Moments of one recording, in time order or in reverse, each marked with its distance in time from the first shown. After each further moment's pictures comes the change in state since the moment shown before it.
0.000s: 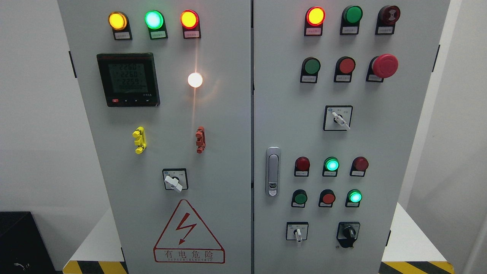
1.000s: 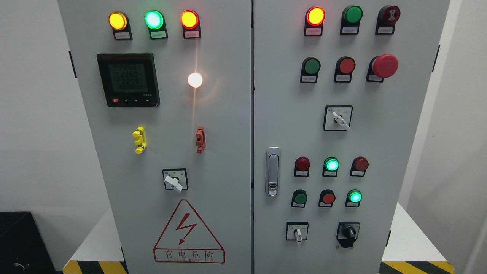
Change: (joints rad) left arm 0.000 0.000 0.000 0.000 0.000 0.000 0.000; right arm 0.023 -0.002 0.005 -0.019 0.002 0.113 -0.029
